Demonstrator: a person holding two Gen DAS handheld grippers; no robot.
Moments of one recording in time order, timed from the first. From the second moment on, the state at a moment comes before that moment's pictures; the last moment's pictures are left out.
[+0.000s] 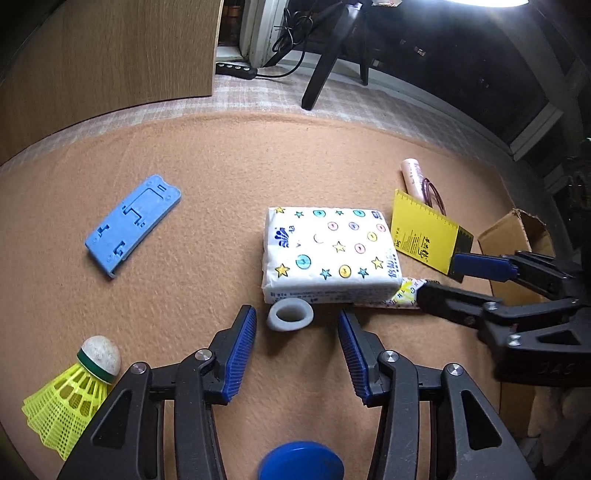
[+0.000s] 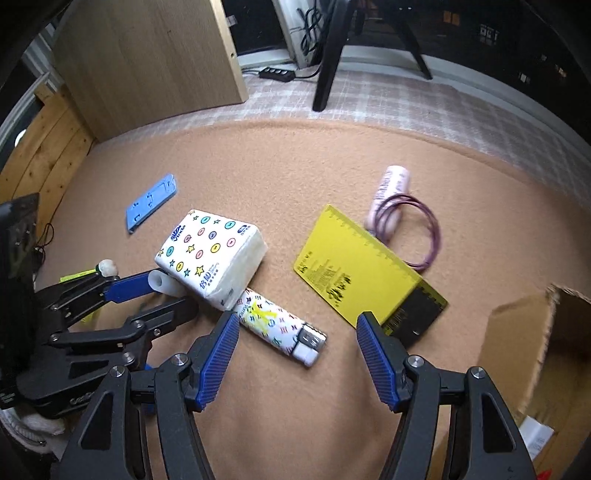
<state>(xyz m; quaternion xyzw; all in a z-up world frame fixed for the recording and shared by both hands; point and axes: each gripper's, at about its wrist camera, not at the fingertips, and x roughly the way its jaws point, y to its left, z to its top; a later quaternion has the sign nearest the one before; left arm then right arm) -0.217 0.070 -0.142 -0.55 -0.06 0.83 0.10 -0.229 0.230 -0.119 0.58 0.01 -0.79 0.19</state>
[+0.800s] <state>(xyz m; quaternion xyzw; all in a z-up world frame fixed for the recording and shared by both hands) -0.204 0.058 -0.144 -0.54 -0.05 0.83 0.12 -0.197 0.194 -0.129 0.60 0.08 -0.76 0.23</state>
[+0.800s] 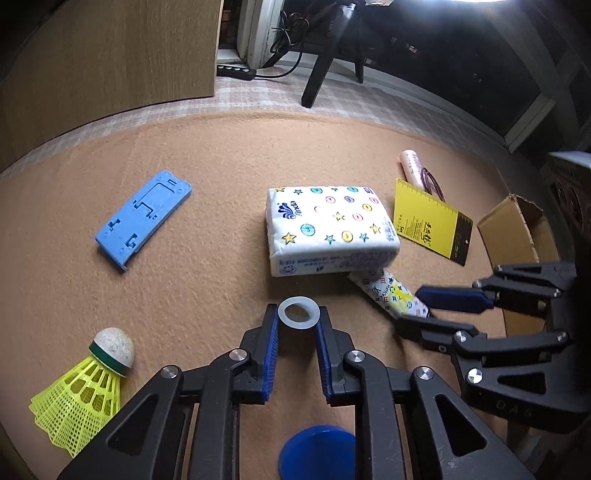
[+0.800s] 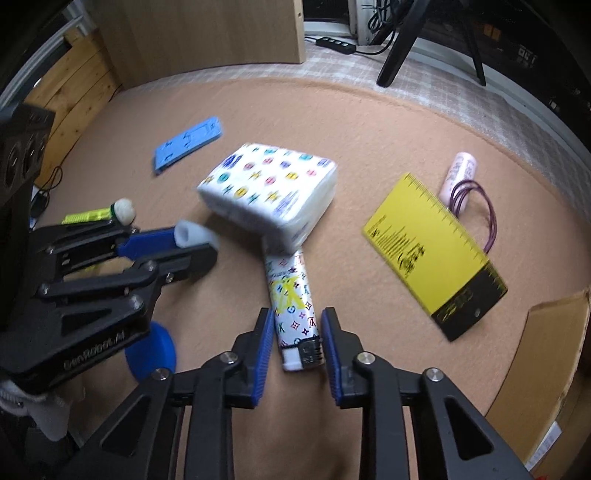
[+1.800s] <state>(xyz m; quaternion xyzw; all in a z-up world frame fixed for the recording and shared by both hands) -0.167 0.053 -0.139 -0.54 -0.05 0.83 0.14 -0.160 0.196 -0.128 0.59 0.10 -0.78 0.19</state>
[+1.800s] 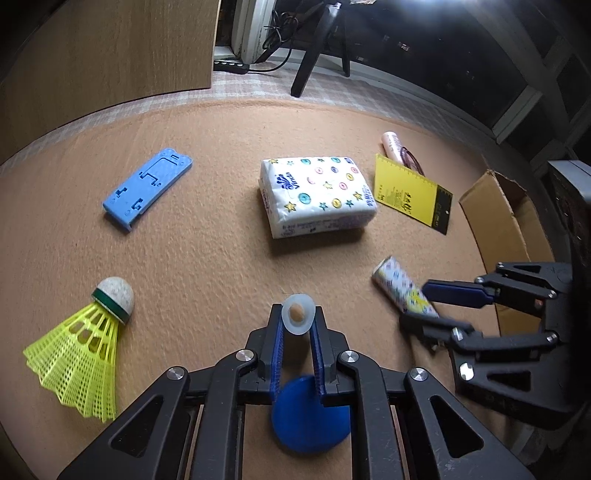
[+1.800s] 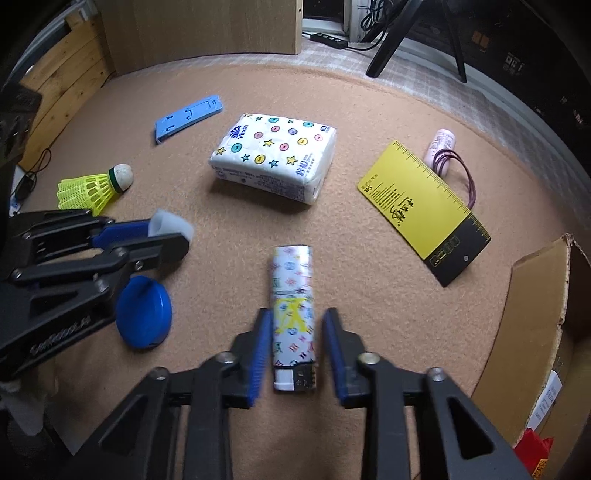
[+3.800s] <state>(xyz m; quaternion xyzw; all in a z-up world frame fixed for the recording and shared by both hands) -0.070 0.300 -0.068 -0.50 0.05 0.79 0.36 -0.039 0.441 -0.063 0.52 -0.10 -0.85 0.01</state>
